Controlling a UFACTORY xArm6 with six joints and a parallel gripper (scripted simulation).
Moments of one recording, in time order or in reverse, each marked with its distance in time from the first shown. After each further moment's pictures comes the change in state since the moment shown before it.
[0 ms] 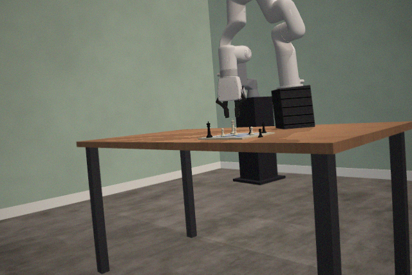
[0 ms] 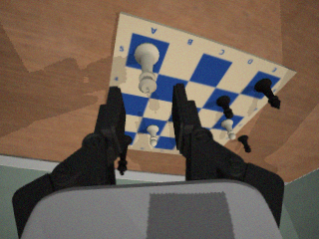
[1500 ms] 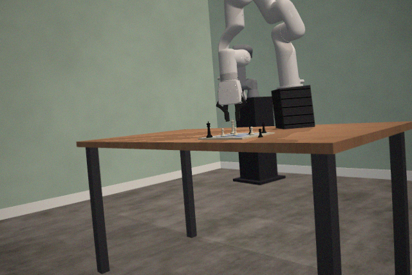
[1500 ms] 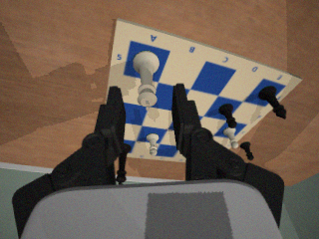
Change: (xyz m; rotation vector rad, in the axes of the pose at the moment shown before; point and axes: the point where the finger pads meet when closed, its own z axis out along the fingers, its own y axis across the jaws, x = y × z) arm 0.000 0.000 0.016 -0.007 0.000 0.000
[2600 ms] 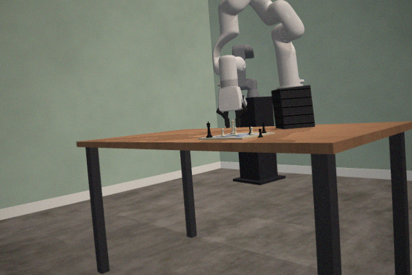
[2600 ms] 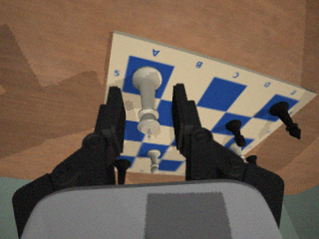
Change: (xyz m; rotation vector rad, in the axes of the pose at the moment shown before) arm -0.001 -0.001 0.027 0.000 0.002 0.000
